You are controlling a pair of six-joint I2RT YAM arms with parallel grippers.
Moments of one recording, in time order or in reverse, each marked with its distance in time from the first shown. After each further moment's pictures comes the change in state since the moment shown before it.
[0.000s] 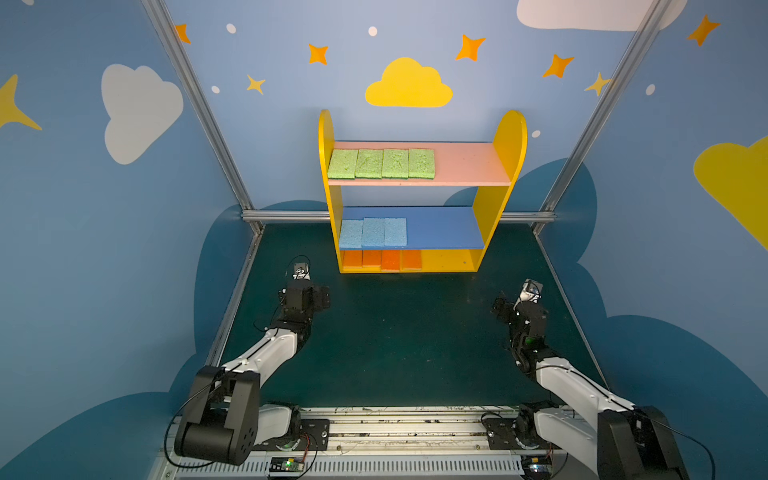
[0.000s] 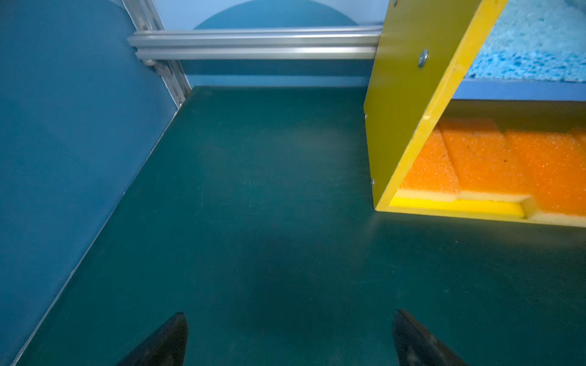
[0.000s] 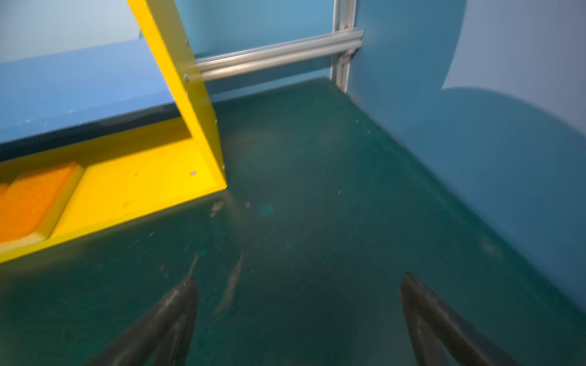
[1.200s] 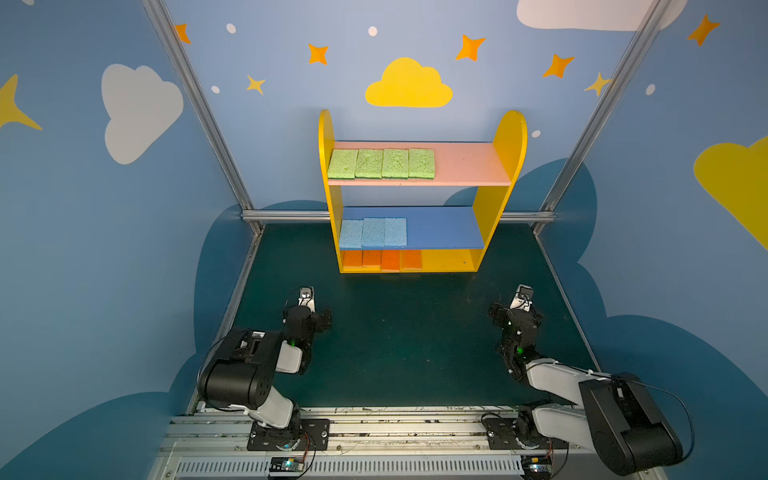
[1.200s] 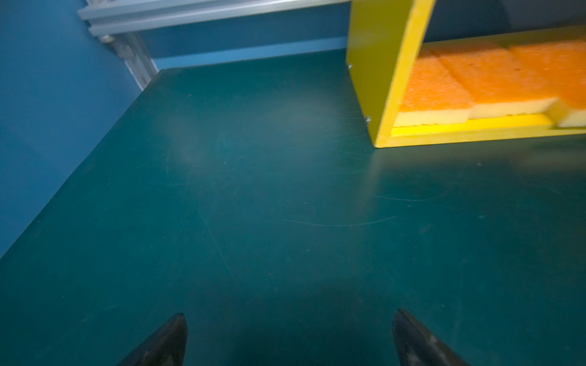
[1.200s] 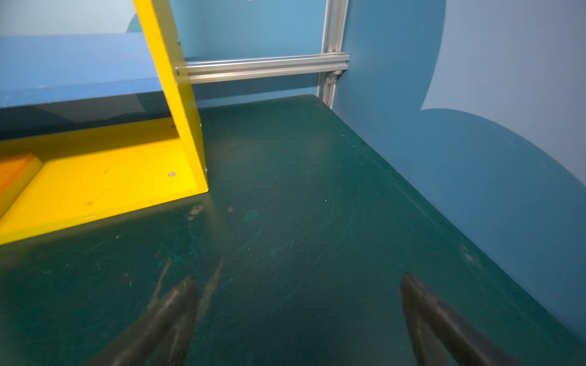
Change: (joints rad) left arm 0.010 0.237 -0.266 0.602 0.103 0.123; right arm 0.093 0.191 -0.102 0.329 0.105 -0.115
